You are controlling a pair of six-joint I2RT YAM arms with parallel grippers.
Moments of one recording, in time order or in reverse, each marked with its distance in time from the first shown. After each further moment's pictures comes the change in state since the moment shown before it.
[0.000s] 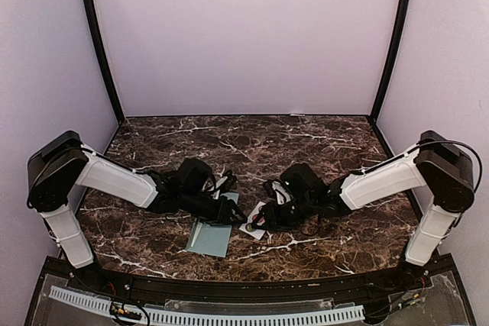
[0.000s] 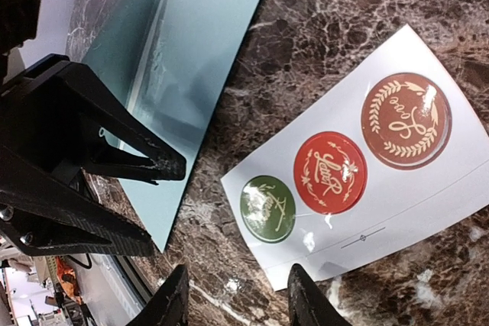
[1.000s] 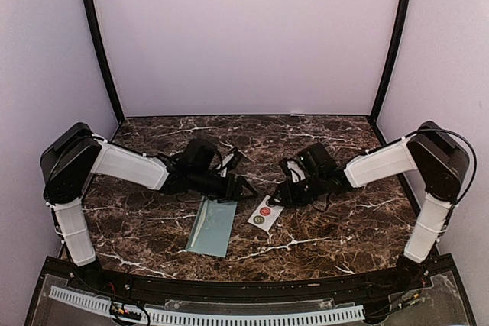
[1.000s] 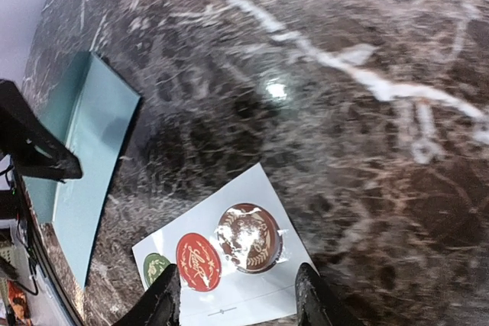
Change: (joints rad) left arm 0.082 0.121 0.209 -0.005 0.014 0.093; right arm -0.271 0.071 0.073 -0.090 -0.003 -0.322
